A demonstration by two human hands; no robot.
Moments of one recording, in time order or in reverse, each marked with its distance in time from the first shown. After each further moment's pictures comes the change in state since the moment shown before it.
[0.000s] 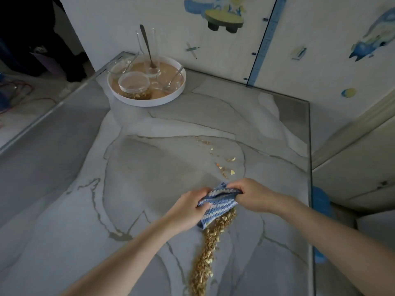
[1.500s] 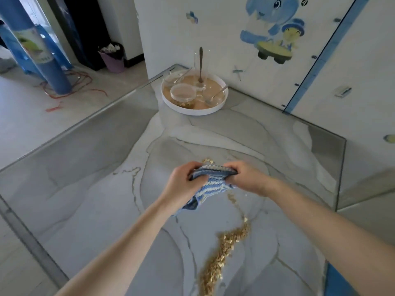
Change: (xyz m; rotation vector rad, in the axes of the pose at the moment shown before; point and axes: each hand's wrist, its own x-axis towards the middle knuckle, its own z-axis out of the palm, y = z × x) left_hand -0.054 0.024 -0.070 -0.389 0.533 -0.105; right_hand 0.024 -0.088 -0.025 0.132 0.020 -0.187
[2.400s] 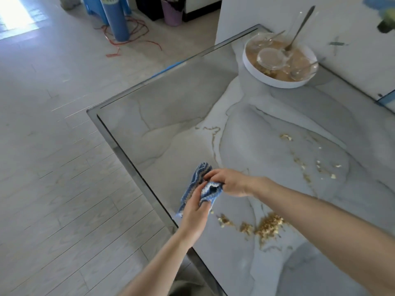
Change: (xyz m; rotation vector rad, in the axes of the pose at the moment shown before) left_hand -0.134 -0.159 -0.065 -0.426 0.241 -0.341; right_hand 0.055 -0.081 0.211 -0.447 -0.553 -0.226
